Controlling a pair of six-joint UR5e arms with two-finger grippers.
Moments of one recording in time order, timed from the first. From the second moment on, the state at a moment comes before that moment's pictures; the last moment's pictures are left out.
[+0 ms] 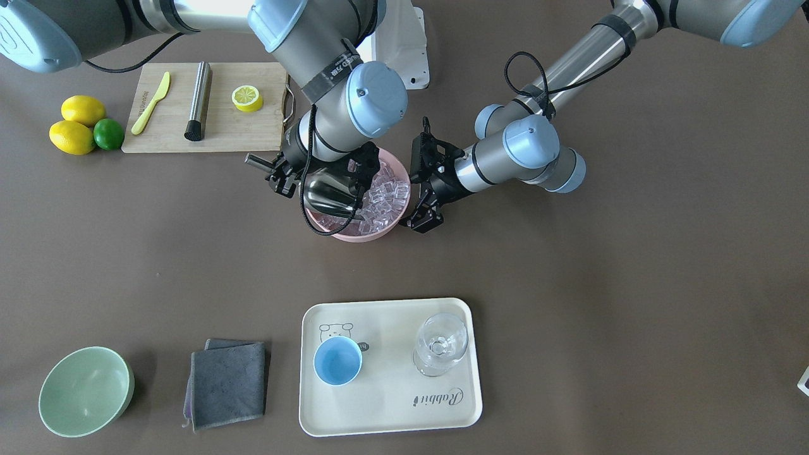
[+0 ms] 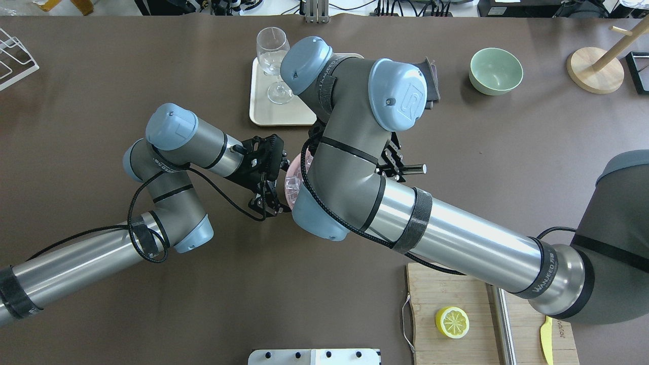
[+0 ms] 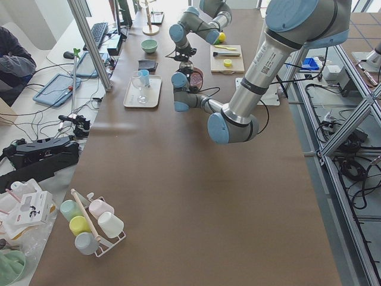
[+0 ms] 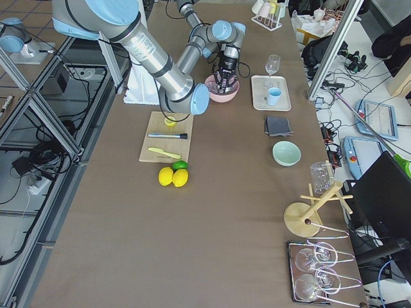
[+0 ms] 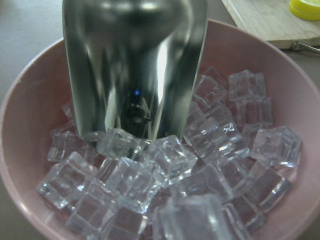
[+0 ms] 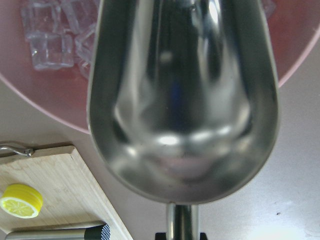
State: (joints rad) left arm -0.61 -2.24 -1.19 -2.71 -2.26 0.17; right arm 0.59 -0.57 1.47 -2.44 1.82 -0.44
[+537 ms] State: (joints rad) left arm -0.61 -2.24 -1.19 -2.71 -2.26 0.17; right arm 0.59 -0.59 1.49 -2.40 1.84 -0.40
